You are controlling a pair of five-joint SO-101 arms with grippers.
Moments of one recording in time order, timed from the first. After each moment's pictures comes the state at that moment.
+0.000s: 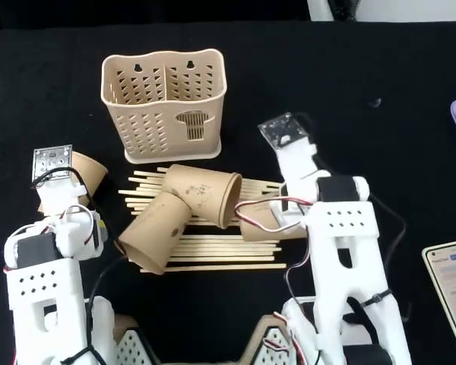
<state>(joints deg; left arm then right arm) -20.5 -63.0 63.6 69.6 -7.8 -2.1 -34.3 46.5 72.7 26.7</state>
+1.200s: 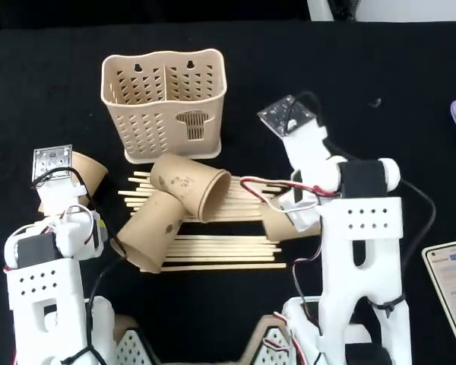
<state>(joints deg) -20.5 -63.0 63.6 69.6 -7.8 -1.1 -34.0 21.1 98.6 30.1</state>
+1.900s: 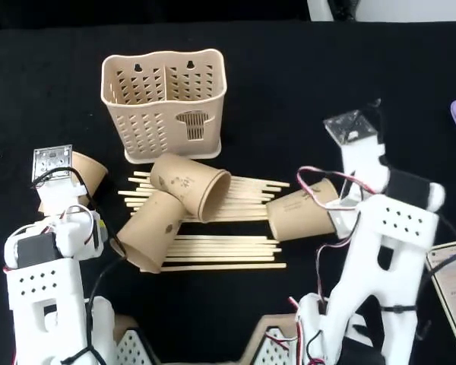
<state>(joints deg) -20.5 -63.0 63.6 69.6 -7.8 21.1 -33.9 37.2 83.9 40.2</state>
